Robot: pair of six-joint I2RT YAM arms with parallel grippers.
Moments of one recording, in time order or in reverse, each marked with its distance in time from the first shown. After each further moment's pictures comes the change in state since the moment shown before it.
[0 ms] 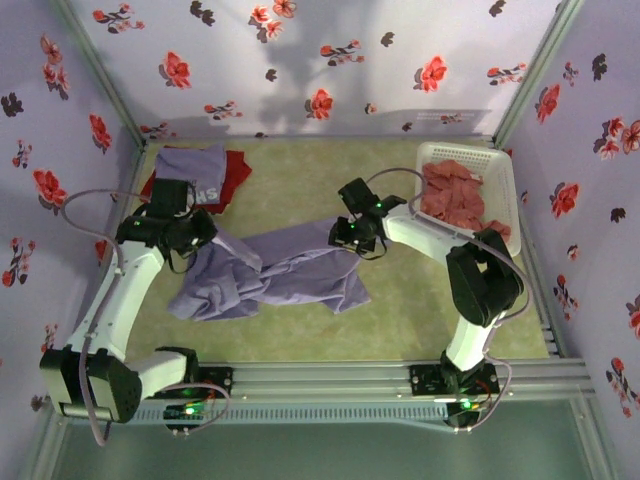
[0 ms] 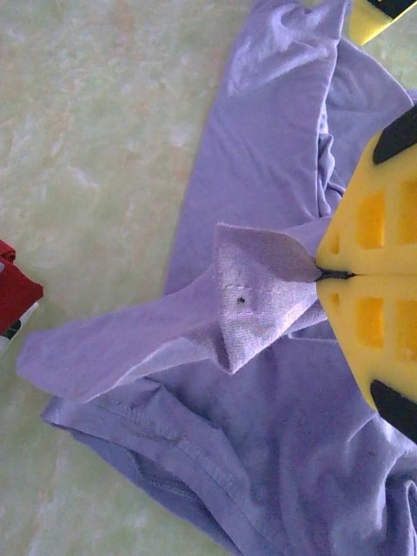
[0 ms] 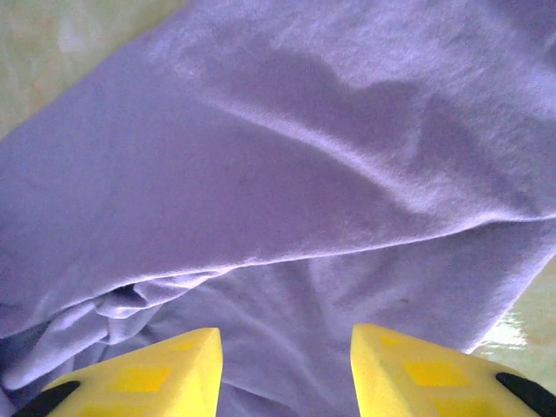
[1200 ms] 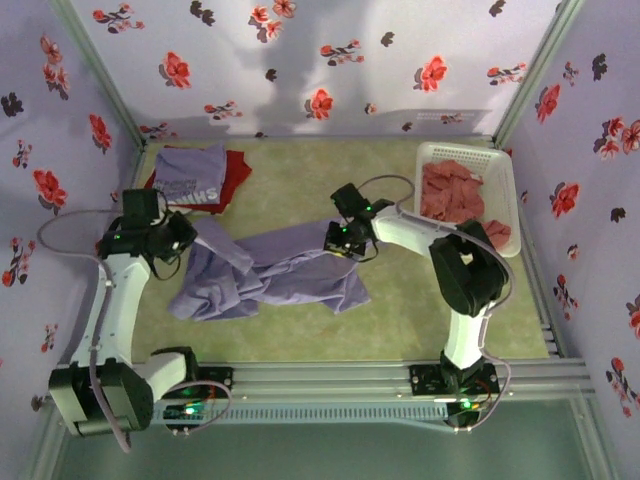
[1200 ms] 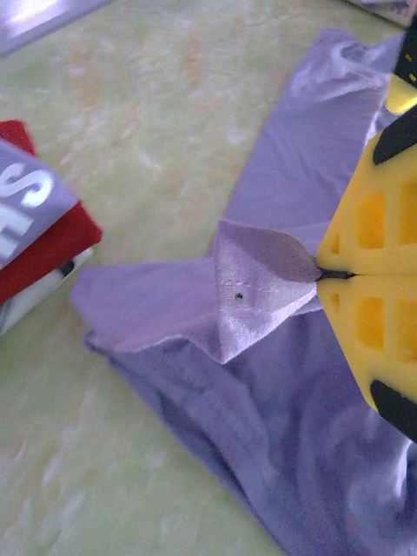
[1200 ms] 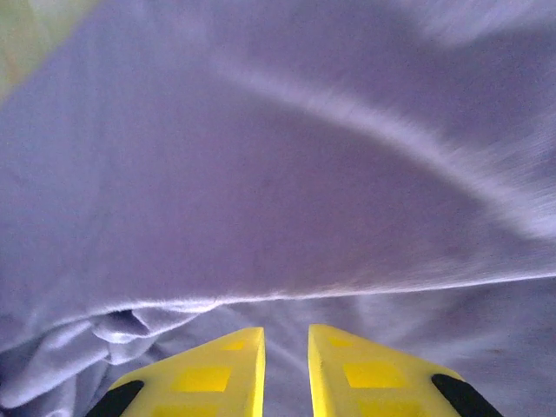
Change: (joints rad) left arm 0.241 -0.076 -0.093 0.061 0.111 0.001; right arm 0.058 0.117 0.008 0.079 -0.081 0.048
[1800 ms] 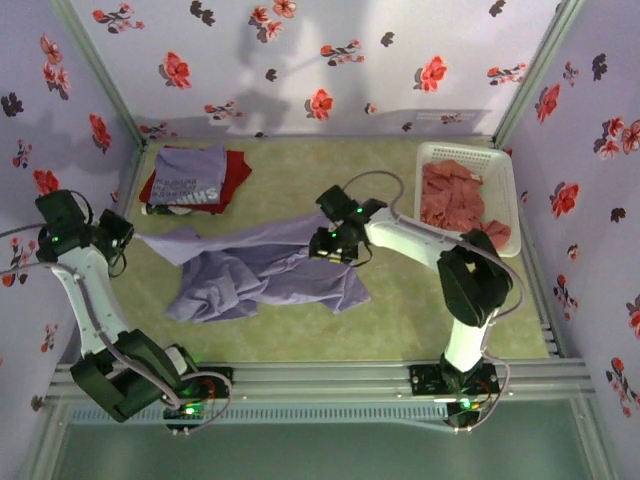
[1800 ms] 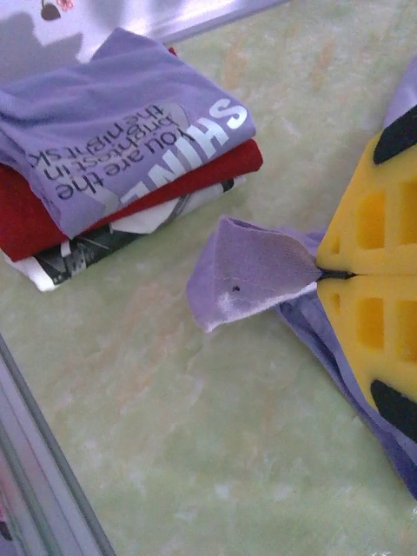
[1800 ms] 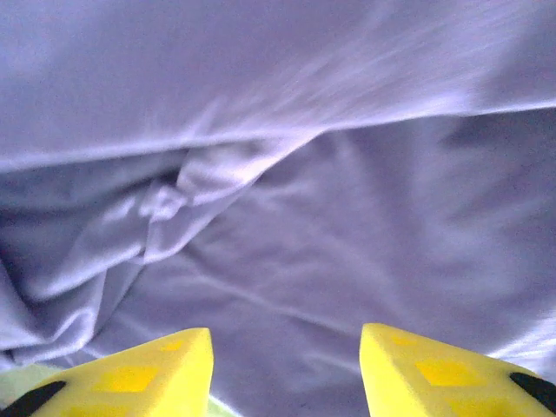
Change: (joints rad) left arm 0.481 0.089 0.147 -0.080 0.125 0.175; right arm 0.037 -0.097 0.066 -0.161 0.054 -0.051
